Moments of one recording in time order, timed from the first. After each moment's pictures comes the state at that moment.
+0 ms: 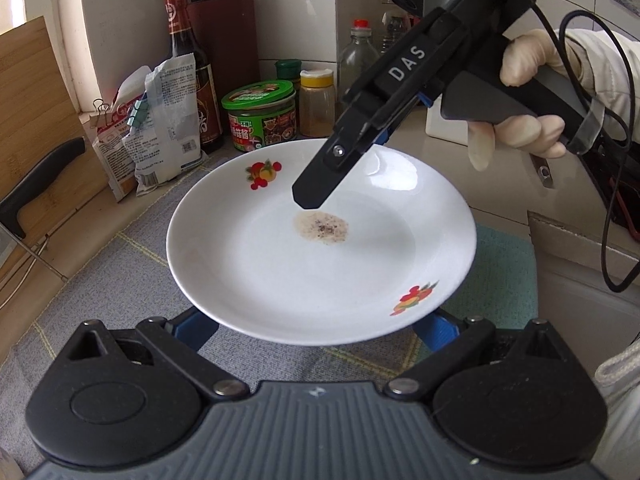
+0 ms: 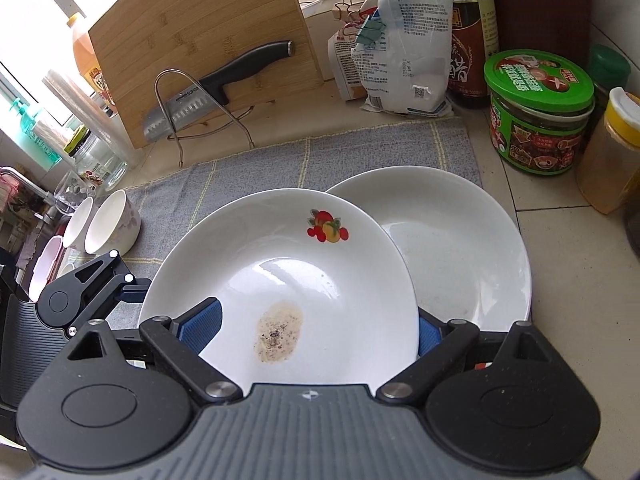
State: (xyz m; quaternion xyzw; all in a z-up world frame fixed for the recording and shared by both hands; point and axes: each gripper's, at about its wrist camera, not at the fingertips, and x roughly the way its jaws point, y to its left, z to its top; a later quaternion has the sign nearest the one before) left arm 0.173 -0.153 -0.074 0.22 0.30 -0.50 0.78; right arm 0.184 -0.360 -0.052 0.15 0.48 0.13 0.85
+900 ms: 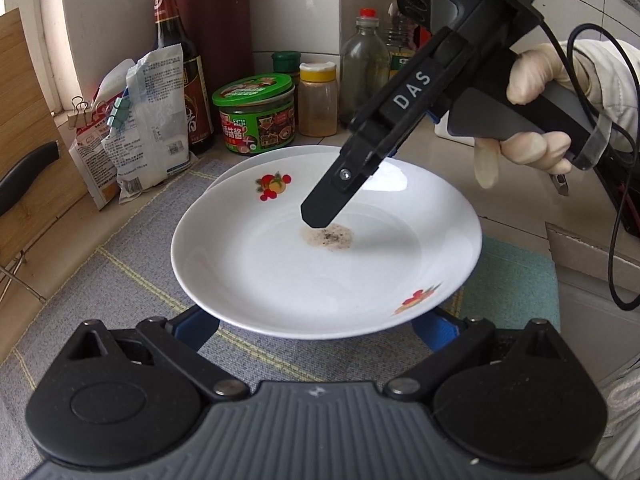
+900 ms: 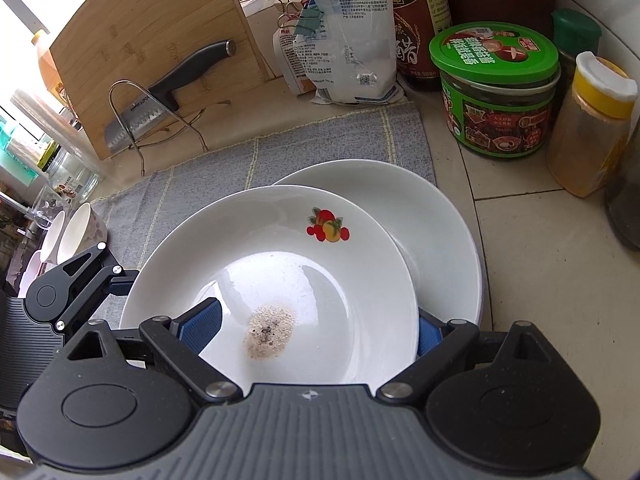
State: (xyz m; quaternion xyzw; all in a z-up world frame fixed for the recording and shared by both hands) left arm 0.200 -0.181 -0.086 0.22 0.31 -0.50 0.78; right arm 0.195 -0.391 -0.072 0.17 0.50 0.11 0.84
